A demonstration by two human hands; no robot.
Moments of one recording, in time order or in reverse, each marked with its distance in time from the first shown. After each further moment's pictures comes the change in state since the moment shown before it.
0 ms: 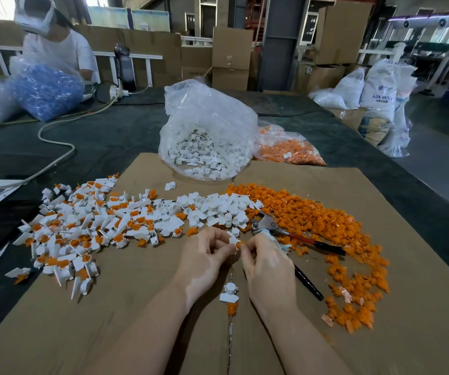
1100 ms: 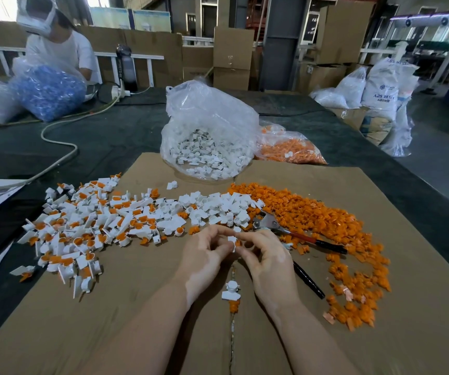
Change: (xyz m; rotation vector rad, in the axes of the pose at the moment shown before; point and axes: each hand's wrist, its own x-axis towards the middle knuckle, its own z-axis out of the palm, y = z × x) left_hand 0.002 -0.006 -0.004 0.052 -0.001 0.042; right_hand 0.005 0.004 -0.003 0.340 -0.182 0.092
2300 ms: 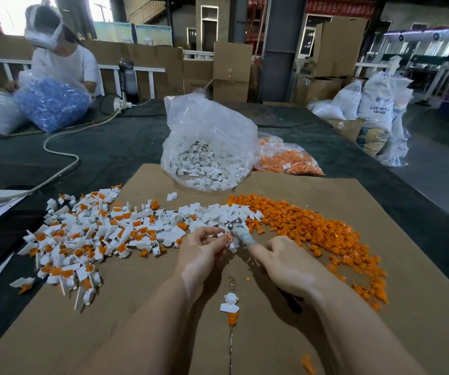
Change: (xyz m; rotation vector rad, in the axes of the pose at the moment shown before) left_hand 0.013 0.021 0.002 -0.489 0.138 -0.277; right_hand 0.040 -0.037 -0.053 -0.266 -0.576 0.464
